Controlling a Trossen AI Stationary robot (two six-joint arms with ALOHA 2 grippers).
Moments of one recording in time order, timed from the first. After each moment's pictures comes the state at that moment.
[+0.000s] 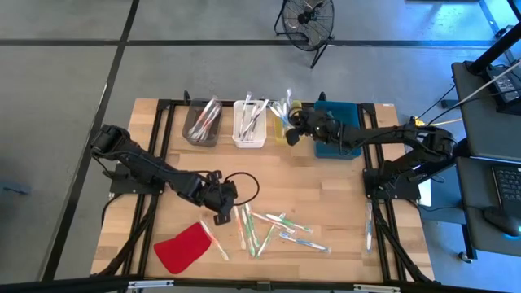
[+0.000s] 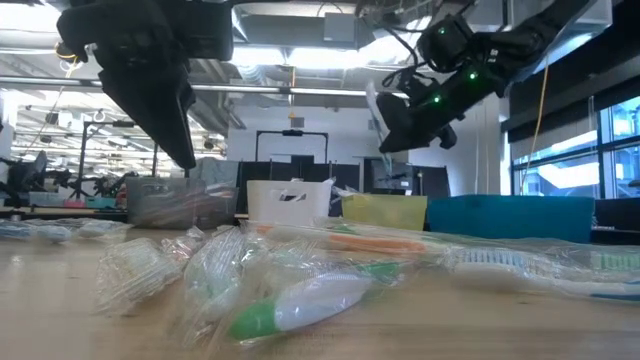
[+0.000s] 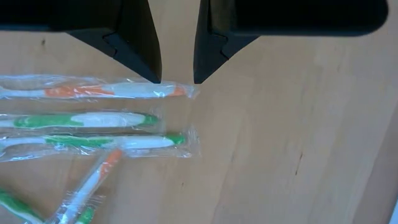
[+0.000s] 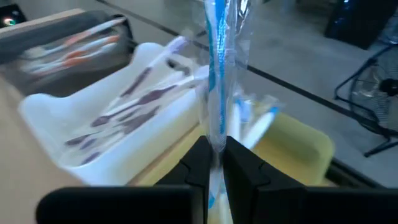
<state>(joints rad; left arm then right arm) -0.39 1.54 0.96 -0.60 -0.32 -0.63 -0.35 1.46 0.71 0.26 0.40 0.23</state>
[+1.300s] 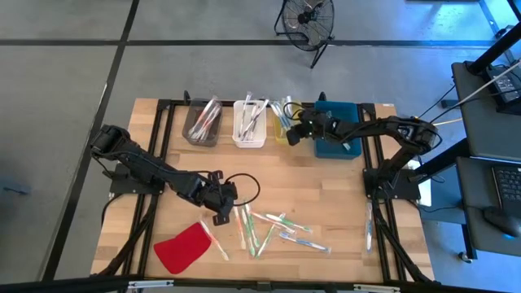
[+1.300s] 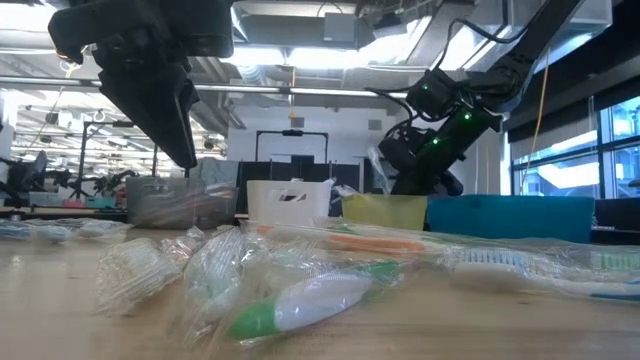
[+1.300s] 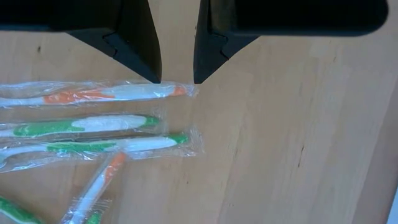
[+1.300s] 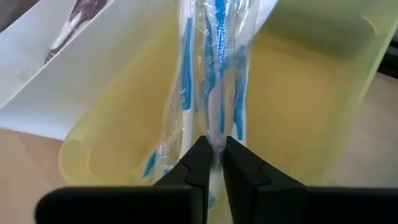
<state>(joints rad) -0.39 1.54 0.96 -0.60 -0.32 -0.56 -0.50 1.64 0.71 0.19 0.12 0.44</state>
